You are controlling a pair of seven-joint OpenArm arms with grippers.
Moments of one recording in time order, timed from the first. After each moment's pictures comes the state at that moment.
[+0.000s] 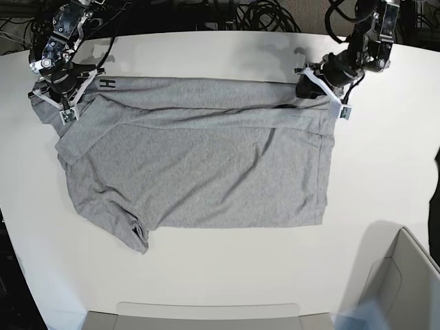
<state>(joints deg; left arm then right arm) 28.7 -27.9 4.0 94.0 -42.8 -2.8 40.8 -14.5 2.8 36.1 100.3 -15.6 44.0 -43.6</state>
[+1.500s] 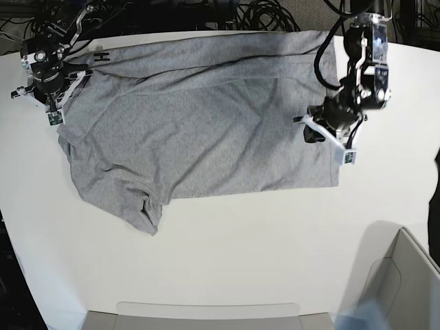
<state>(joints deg) 7.7 -18.5 -2.1 99.7 -33.5 3.8 57.8 -12.8 0.3 40.2 111.3 -17.4 44.4 -47.6</state>
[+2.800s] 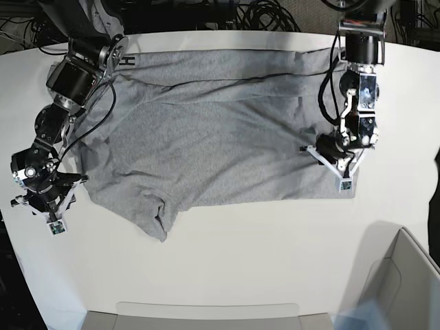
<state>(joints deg) -8.6 -16.6 0.5 74.8 -17.1 3.2 53.3 23.5 7.7 28.8 84.5 -24.9 44.4 -47.4</state>
